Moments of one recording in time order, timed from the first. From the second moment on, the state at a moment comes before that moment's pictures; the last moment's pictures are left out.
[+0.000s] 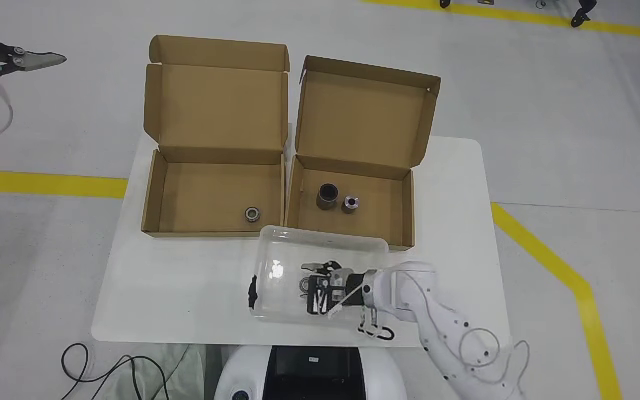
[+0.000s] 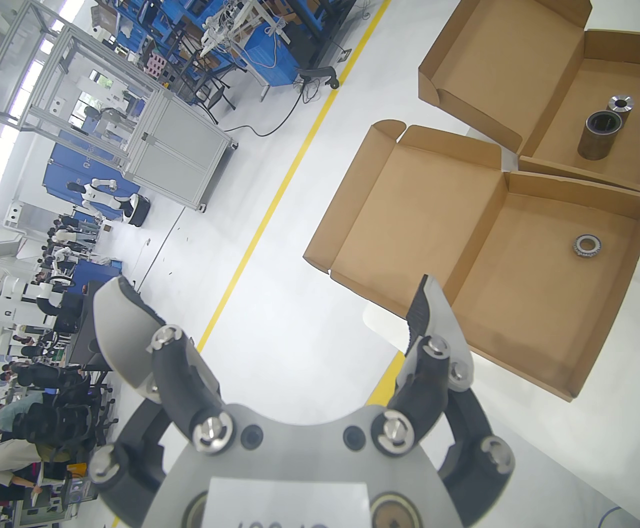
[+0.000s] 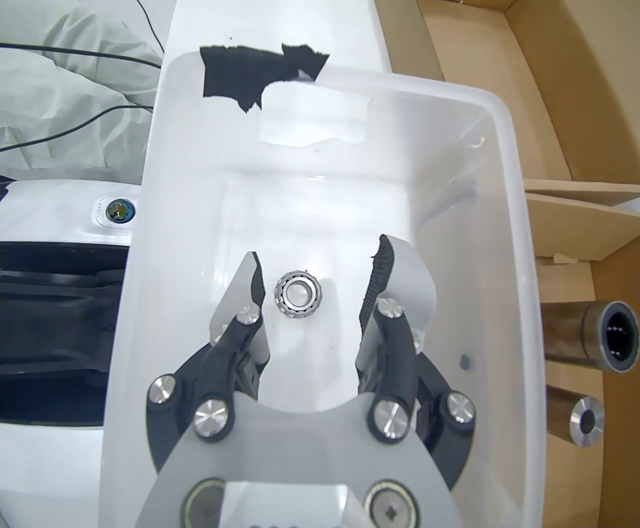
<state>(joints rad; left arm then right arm) 0.40 -0.15 -1.00 -1.50 0.90 -0.88 -0.13 -1.33 -1.32 0.98 -1.64 -1.76 -0.96 0.17</state>
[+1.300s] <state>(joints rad) 0.40 -0.15 -1.00 -1.50 0.90 -0.88 -0.13 -1.22 -1.32 0.83 -1.52 -1.76 -0.83 0.31</state>
